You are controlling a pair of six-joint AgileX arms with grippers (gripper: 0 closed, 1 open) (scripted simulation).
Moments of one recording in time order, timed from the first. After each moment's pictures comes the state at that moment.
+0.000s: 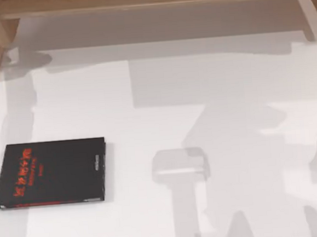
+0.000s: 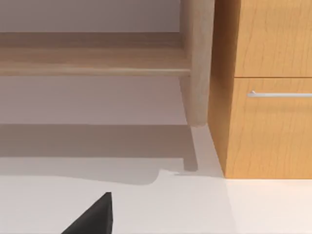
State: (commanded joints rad) left arm 0.00 1.41 1.05 0.70 -0.22 0.55; right arm 0.00 0.00 0.00 0.00 0.00 0.00
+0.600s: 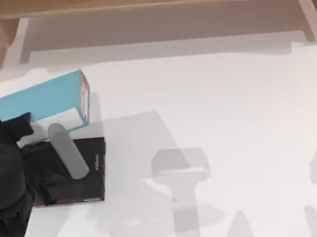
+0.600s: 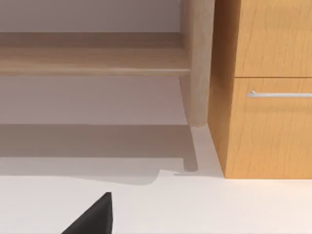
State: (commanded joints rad) left arm -0.47 1.24 0.19 0.70 -0.43 1.20; right arm 0.00 0.00 0.00 0.00 0.00 0.00
